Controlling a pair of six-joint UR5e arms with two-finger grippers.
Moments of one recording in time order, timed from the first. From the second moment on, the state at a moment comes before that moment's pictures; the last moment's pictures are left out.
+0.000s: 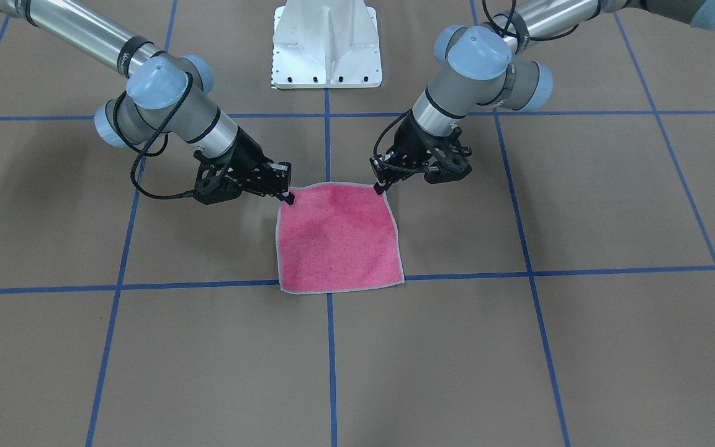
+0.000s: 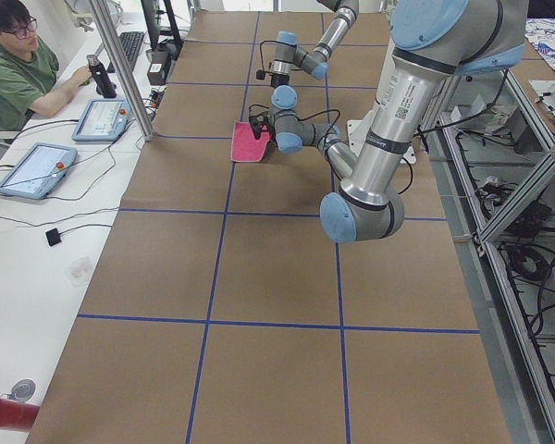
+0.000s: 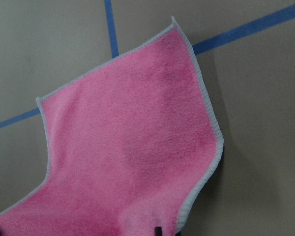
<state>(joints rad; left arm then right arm) -0.57 -2.08 -1.67 -2.17 -1.90 -1.72 0.56 -1.10 1.53 -0.68 1.92 1.58</state>
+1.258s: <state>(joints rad) -0.65 -2.16 -1.52 -2.18 -1.90 -1.73 0.62 -1.02 1.44 -0.68 1.85 1.59</state>
